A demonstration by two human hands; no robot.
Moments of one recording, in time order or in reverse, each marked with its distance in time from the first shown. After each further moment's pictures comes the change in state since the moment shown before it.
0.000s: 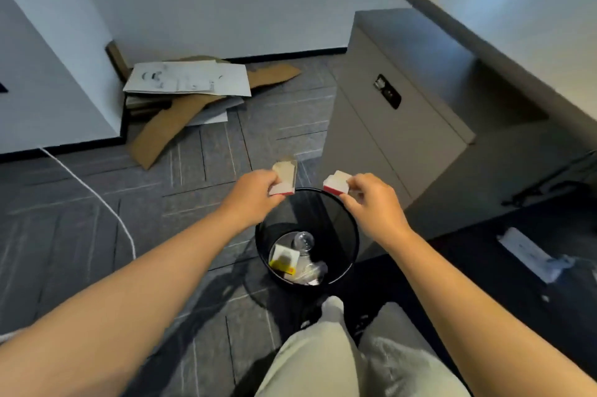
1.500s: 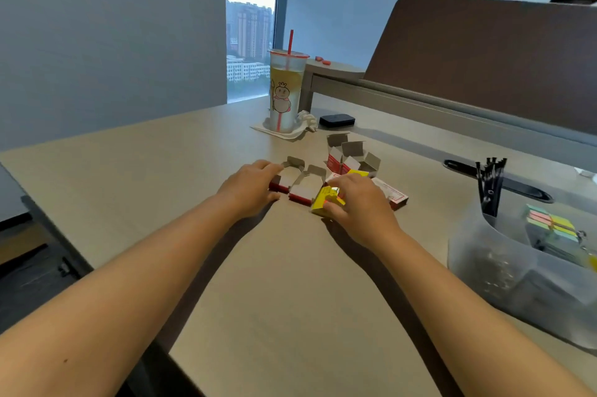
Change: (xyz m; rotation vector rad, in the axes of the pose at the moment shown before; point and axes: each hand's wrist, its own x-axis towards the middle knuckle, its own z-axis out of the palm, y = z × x) left_hand 0.135 0.454 0.043 0.255 -0.050 0.755; right_hand -0.060 0.168 -0.363 -0.429 0.525 0.297
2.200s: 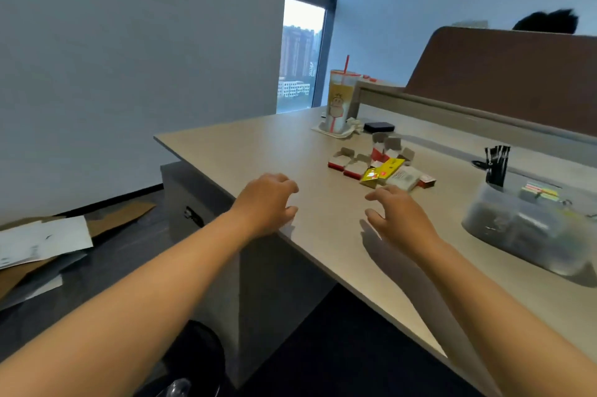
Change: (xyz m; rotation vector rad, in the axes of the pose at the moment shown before) left_hand -0.193 0.000 -0.053 0.117 0.114 -0.006; right_hand -0.121 -0.075 -0.037 0.037 -0.053 0.016
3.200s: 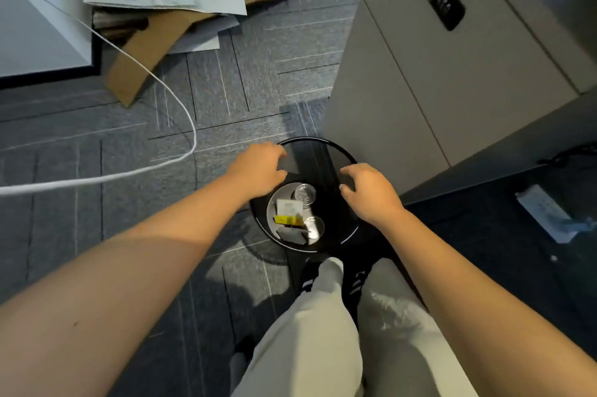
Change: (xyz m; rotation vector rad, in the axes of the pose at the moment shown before) left_hand -0.215 -0.263 0.204 -0.200 -0.443 -0.787; right_hand -0.035 -0.177 0.376 0.099 -0.821 -0.298
